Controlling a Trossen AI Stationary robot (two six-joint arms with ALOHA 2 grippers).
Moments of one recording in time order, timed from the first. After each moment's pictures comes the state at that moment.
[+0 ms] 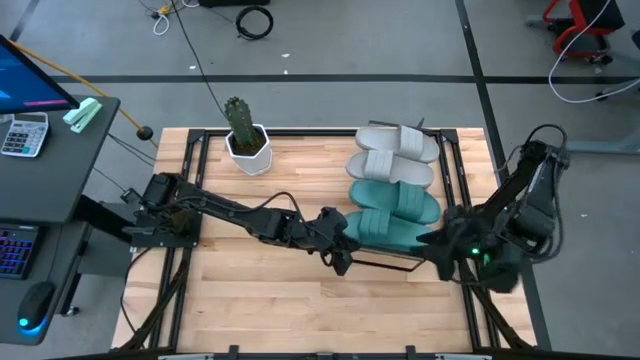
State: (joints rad) left arm -0.24 1.85 1.42 -0.08 -0.24 -0.77; right arm 0.94 1.15 1.31 -1.15 0.84 1.63
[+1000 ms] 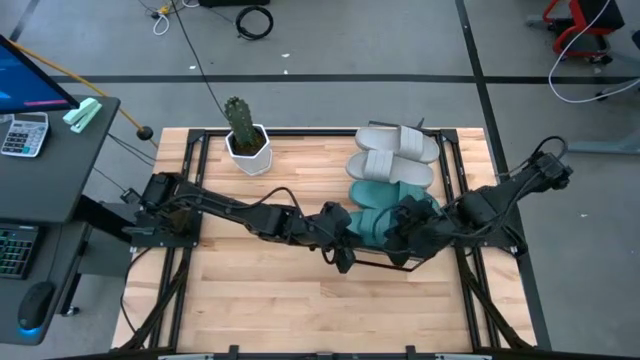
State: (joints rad) left arm -0.24 1.84 1.51 -0.11 -0.27 -0.67; right arm 0.50 1.28 1.31 -1.04 0.42 1.22
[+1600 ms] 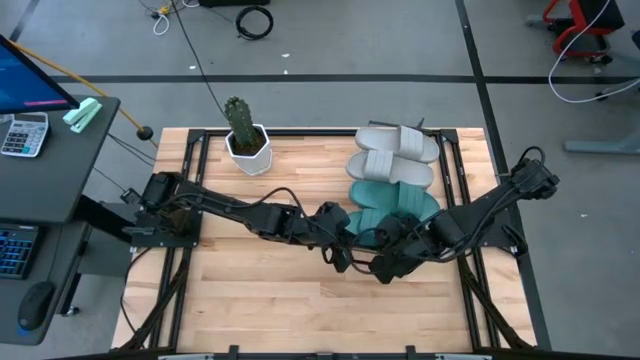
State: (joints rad) left arm -0.23 1.84 1.50 -0.19 -0.27 -0.64; right arm 0.49 1.47 1.31 -1.02 0.32 1.18
